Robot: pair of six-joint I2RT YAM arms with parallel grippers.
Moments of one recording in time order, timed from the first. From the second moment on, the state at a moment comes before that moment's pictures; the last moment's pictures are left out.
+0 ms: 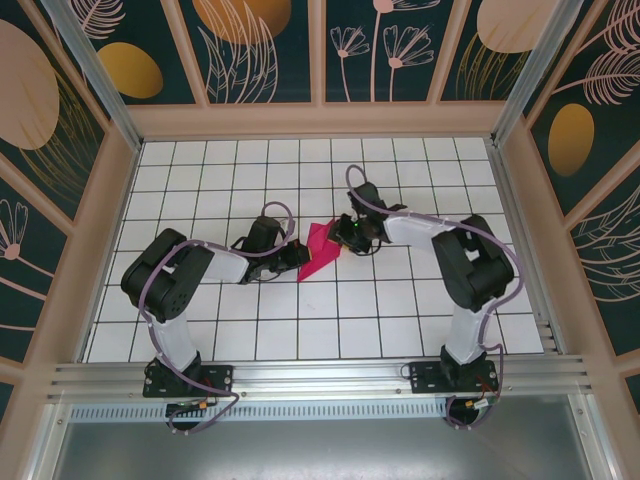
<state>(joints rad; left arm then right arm) -0.54 1.84 0.70 0.40 0.43 -0.80 0.55 1.84 1.10 -0.27 -0.32 0.89</state>
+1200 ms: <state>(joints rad) -0.54 1.84 0.73 0.33 0.43 -0.76 0.61 1.97 1.09 -0.09 -0.46 0.70</state>
